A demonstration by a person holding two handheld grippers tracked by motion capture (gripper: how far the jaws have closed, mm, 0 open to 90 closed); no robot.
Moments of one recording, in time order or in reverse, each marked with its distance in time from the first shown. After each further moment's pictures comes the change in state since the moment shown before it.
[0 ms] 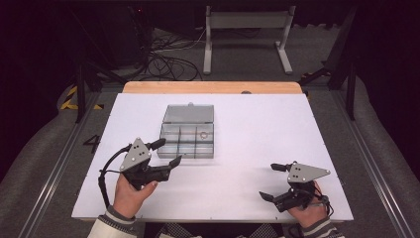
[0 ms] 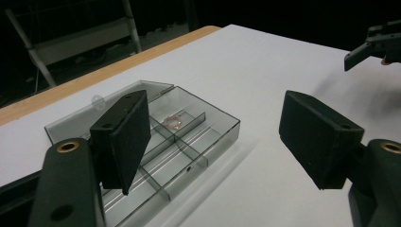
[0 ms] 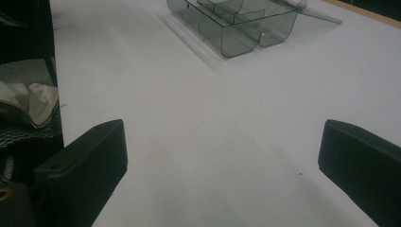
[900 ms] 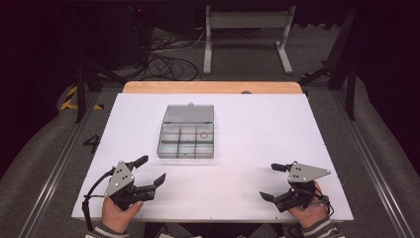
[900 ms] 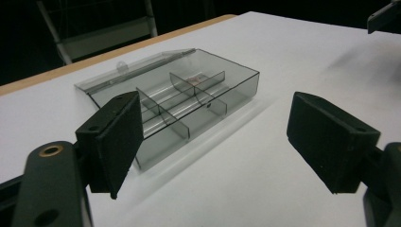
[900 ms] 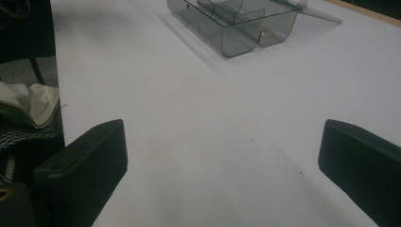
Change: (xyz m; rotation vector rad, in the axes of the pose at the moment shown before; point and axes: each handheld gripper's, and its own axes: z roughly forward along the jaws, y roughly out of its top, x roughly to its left) left arm 0.003 -0.064 -0.029 -0.016 0.076 -0.018; right arm -0.001 -0.001 -0.001 -0.001 0.003 0.005
